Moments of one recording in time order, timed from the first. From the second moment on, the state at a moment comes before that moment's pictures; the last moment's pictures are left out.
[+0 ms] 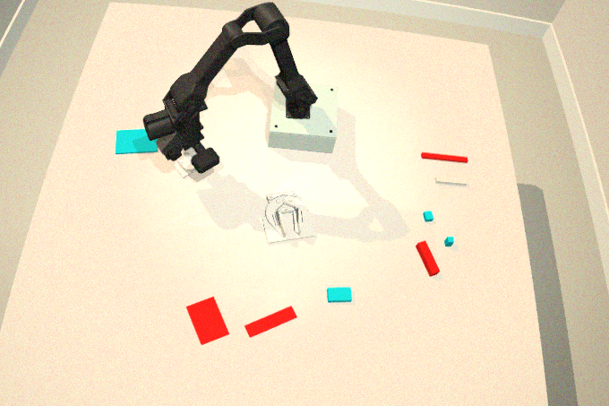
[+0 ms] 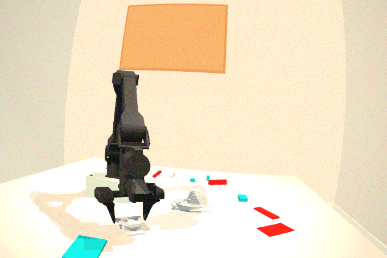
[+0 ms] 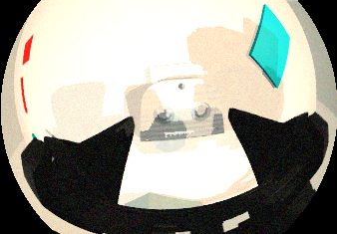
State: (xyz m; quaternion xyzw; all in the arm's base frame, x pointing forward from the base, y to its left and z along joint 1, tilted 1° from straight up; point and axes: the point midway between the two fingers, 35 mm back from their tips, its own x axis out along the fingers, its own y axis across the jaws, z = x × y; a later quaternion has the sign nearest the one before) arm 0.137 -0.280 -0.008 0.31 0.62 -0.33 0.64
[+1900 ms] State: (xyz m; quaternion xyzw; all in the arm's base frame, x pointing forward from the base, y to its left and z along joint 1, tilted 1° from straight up) arm 0.137 -0.279 -0.019 0.31 0.62 -0.33 0.64
